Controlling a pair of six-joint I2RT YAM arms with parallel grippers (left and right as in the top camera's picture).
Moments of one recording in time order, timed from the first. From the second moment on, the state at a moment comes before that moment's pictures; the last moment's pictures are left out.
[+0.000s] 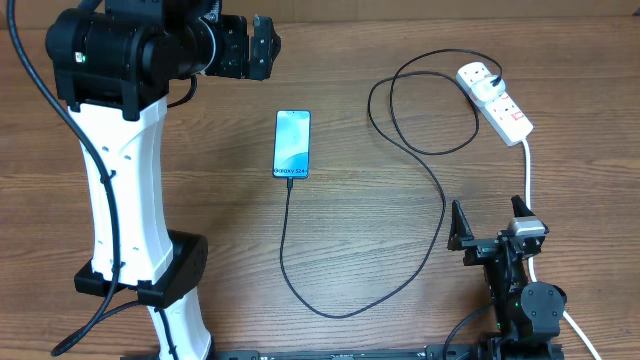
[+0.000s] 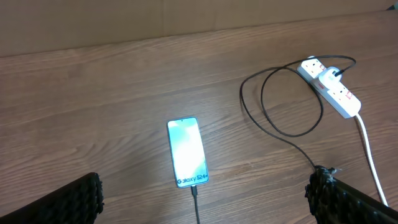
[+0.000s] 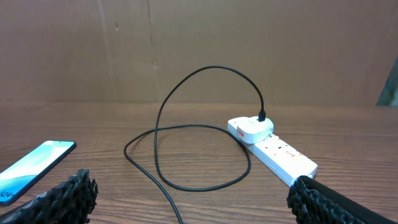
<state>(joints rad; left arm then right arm) -0.22 2.04 2.90 -1.69 0.15 -0.11 -0.01 0.01 0.02 -0.03 -0.09 0.01</state>
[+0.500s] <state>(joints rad) -0.22 2.04 2.89 -1.69 0.15 -0.11 -0.01 0.01 0.02 -0.03 -0.09 0.01</state>
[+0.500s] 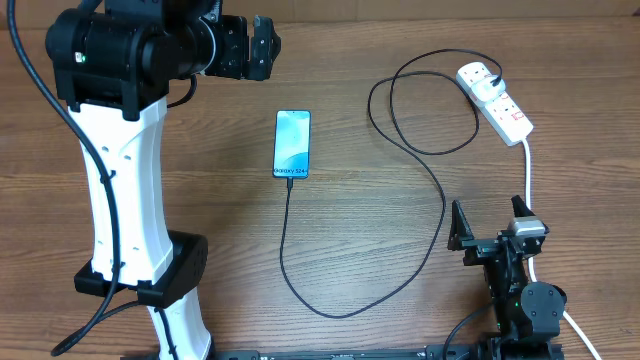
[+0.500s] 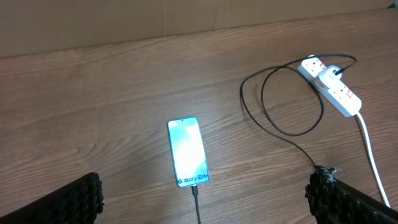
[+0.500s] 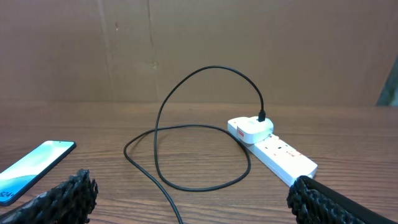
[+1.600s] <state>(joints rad) -0.13 1.26 1.31 -0.81 0.15 -0.20 -0.01 0.01 0.02 -0.03 -0.09 0.01</state>
